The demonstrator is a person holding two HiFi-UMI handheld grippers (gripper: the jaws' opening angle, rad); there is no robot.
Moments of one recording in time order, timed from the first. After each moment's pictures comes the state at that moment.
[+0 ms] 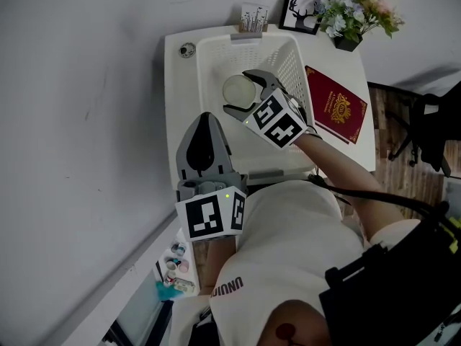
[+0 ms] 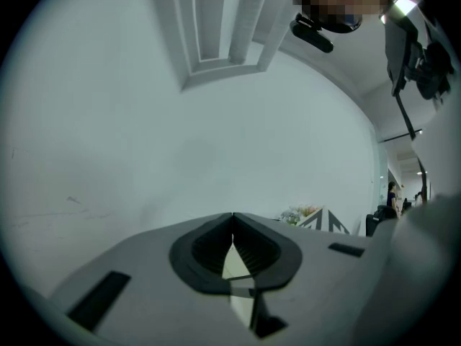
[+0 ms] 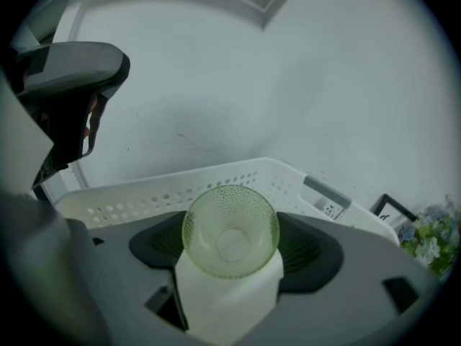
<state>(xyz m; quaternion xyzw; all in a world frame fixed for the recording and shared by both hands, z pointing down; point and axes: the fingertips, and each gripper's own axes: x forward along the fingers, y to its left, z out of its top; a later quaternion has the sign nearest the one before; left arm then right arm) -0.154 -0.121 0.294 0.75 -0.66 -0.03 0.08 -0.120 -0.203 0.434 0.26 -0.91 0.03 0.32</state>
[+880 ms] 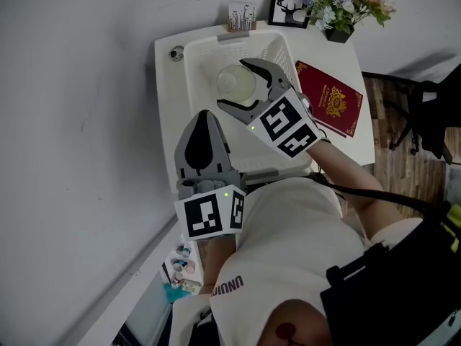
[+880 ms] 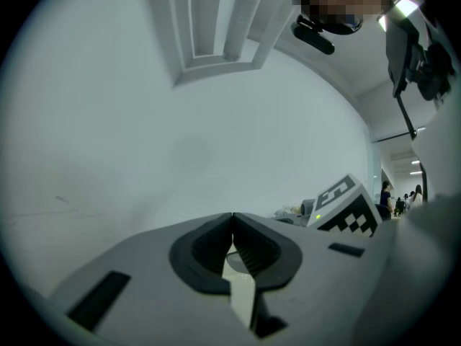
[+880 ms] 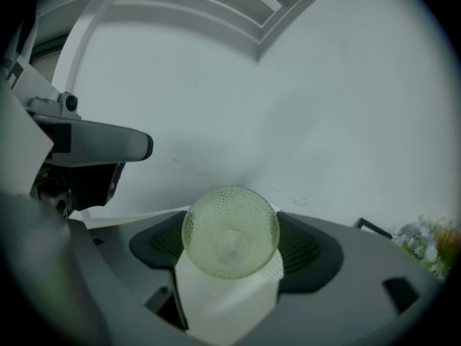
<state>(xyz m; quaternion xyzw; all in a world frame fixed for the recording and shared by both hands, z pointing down) -0.138 -0.131 0.294 0.77 -0.64 -0.02 0.08 -0.102 -0.202 0.363 0.30 -0.92 -0.01 0.24</state>
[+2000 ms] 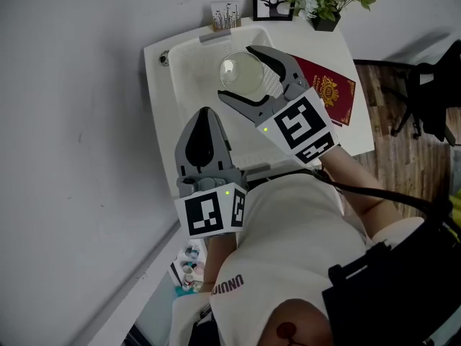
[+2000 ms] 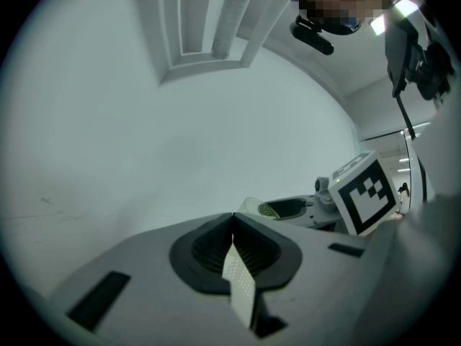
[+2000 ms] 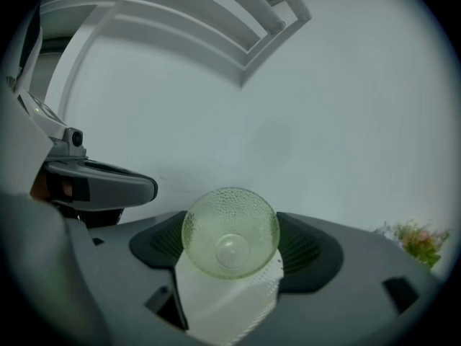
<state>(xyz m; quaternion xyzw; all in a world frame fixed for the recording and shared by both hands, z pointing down) -0.107 -0.131 0.290 0.79 -0.60 -0.01 0.08 -0.057 -0.196 0.308 0.37 -0.91 -0.02 0.18</state>
